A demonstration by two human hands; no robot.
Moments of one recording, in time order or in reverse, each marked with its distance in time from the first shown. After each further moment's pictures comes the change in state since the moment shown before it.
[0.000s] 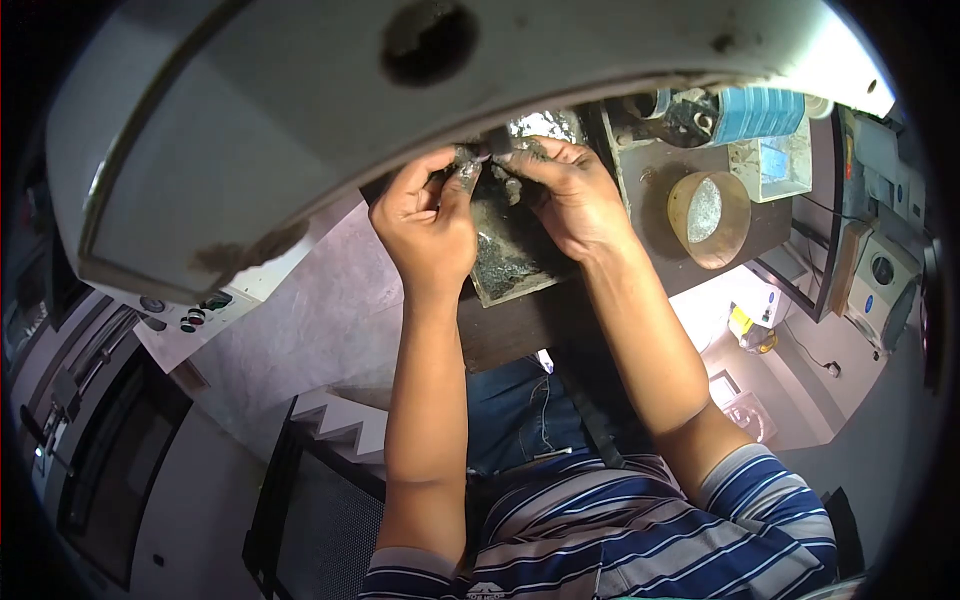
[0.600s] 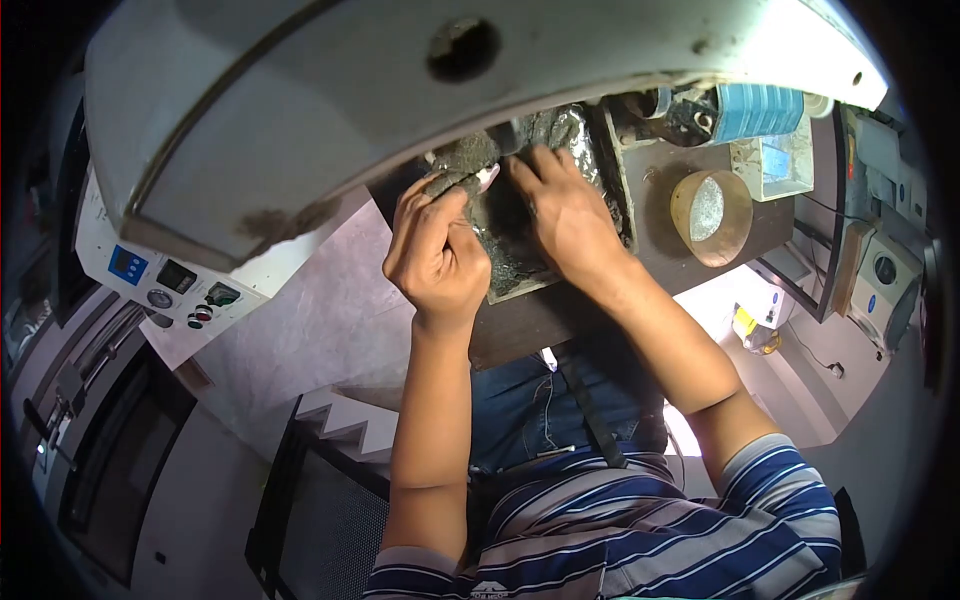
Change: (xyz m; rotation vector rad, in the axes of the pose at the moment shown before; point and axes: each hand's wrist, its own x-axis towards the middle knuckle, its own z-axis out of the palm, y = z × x) left_hand -0.015 -0.004 -0.015 0.383 0.076 0.619; right_hand -0.023 0.000 -0.006 -1.868 -0.126 -0.639
